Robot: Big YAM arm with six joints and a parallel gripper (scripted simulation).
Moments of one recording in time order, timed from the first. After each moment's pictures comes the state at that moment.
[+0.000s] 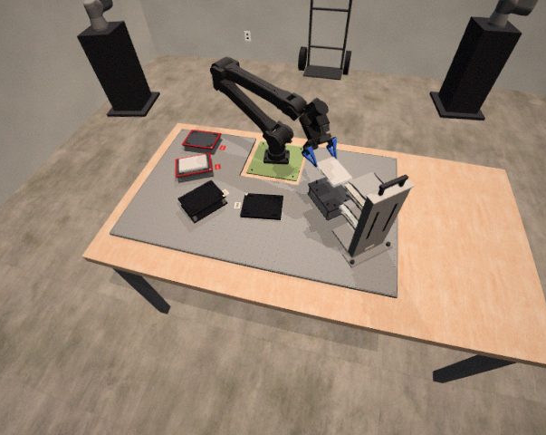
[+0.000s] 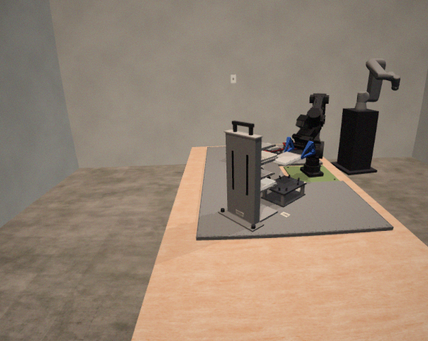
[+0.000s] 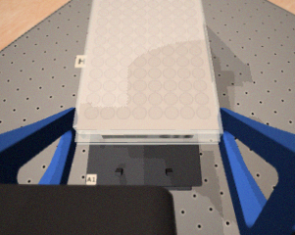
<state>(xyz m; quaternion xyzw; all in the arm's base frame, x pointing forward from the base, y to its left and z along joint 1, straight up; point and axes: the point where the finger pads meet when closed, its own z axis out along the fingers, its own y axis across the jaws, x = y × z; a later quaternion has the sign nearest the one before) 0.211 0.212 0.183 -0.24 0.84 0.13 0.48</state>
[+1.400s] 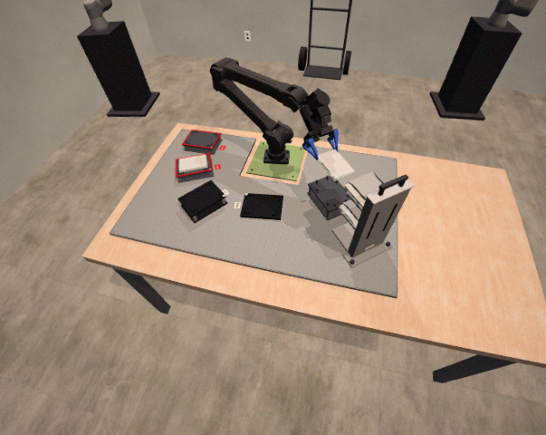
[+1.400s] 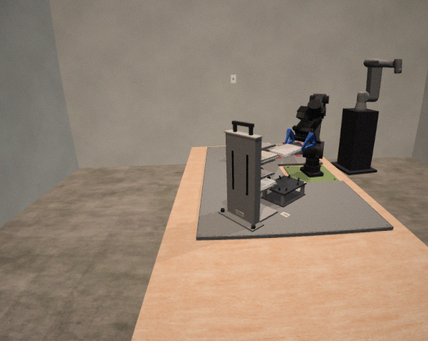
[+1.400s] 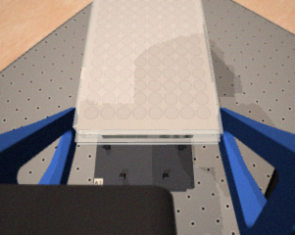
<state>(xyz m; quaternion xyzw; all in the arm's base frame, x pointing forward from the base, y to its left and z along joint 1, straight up) 0.211 0.212 0.219 -0.24 0.84 0.13 0.47</state>
